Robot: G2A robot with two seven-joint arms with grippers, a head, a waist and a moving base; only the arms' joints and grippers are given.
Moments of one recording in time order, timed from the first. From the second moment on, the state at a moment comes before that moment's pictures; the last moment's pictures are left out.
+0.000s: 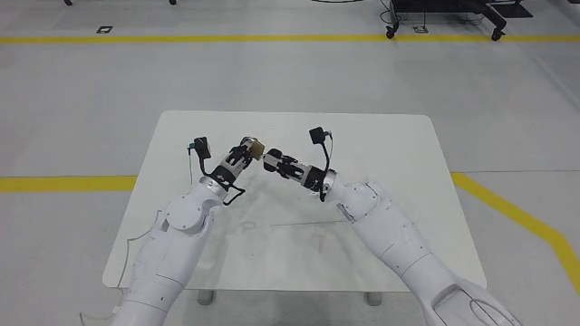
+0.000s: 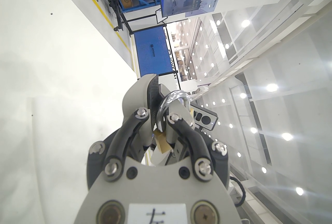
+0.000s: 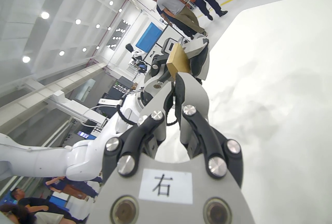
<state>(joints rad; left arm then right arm) 1.20 -1.32 -1.23 -1.24 -0.20 -0.29 -0.39 -0.99 -1.43 0.92 -0.98 -0.01 -0.68 0.45</state>
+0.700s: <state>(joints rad) 1.22 -1.31 -1.24 -1.26 -0.14 -0.46 -0.39 -0.97 -1.47 0.97 -0.85 0.77 -0.36 0.91</state>
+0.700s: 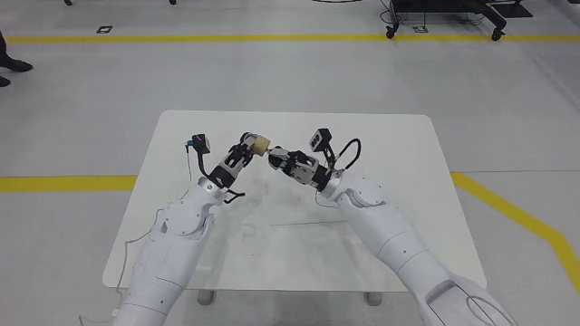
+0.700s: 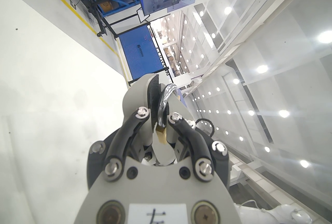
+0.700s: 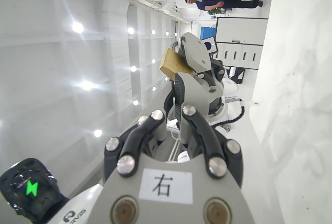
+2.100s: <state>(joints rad) 1.24 -1.31 -1.24 -1.29 0.00 -0.64 -0.32 -0.95 -1.50 1.04 -0.74 1.09 -0.01 1.19</state>
